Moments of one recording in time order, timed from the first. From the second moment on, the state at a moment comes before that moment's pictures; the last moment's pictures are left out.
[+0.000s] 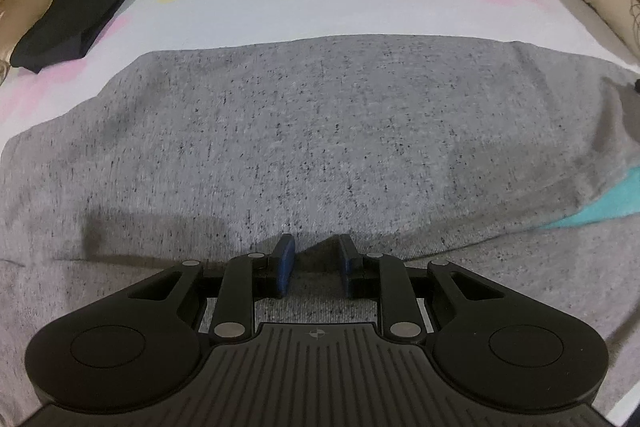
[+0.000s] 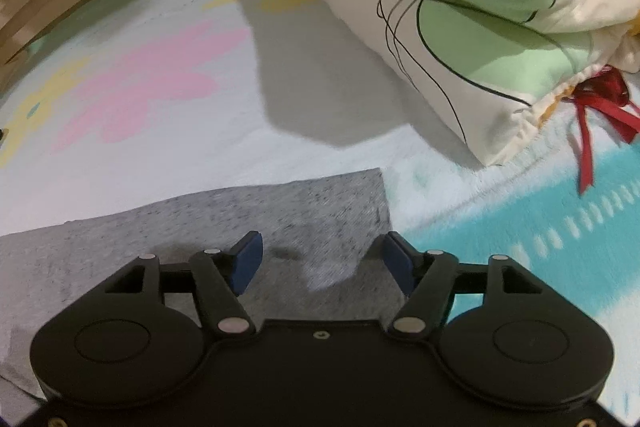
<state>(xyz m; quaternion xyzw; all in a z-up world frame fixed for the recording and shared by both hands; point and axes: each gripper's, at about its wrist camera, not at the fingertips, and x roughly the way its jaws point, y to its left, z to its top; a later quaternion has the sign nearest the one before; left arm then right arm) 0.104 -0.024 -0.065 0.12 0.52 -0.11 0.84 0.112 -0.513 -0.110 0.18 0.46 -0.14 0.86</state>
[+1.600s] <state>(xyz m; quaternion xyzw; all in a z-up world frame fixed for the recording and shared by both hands) 0.185 -0.028 -0.034 -0.09 0.50 -0.01 0.86 -0.031 -0.490 -0.084 0.06 0.43 0.02 0.90</state>
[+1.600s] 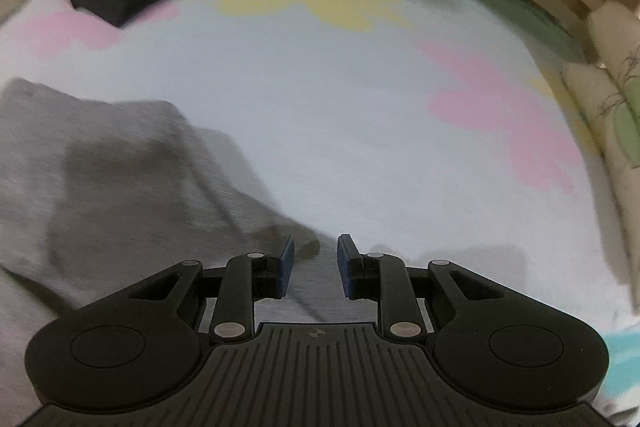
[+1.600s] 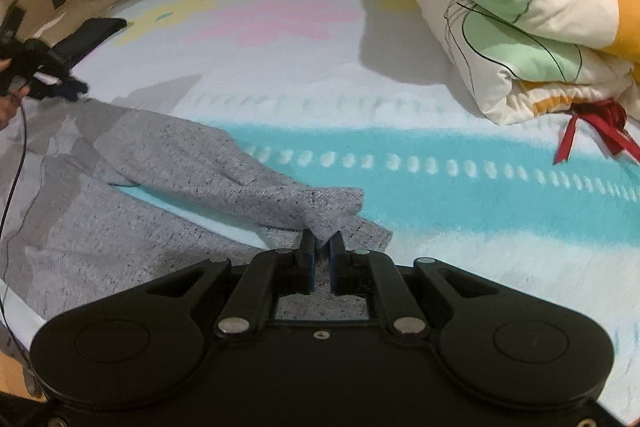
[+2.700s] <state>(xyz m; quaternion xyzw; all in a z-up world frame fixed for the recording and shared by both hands) 0.106 0.027 0.039 -0.16 0.32 -0.10 0.93 0.008 -0.507 -0.013 0.06 0.31 -0.07 0.95</state>
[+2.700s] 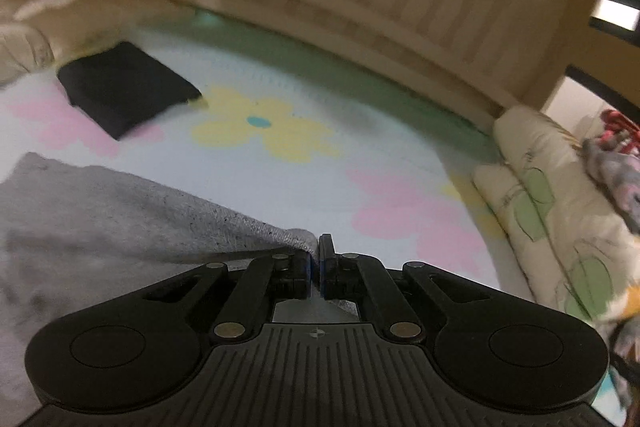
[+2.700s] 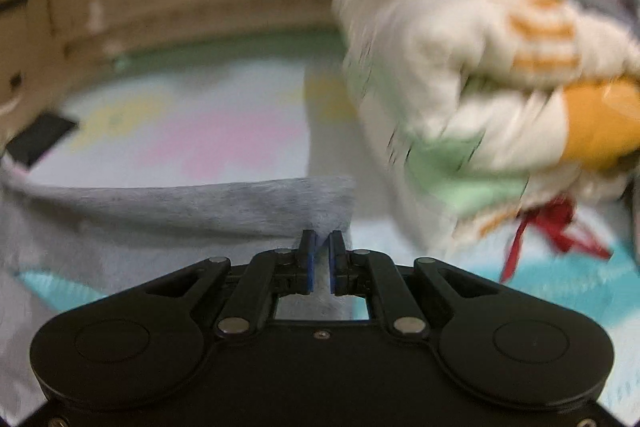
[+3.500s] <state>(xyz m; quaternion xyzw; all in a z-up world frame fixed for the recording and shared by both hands) 0.059 0.061 -0.051 -0.12 0.44 -0.10 0.88 0.030 -0.494 -0.103 0.30 0.47 -0.16 0.81</state>
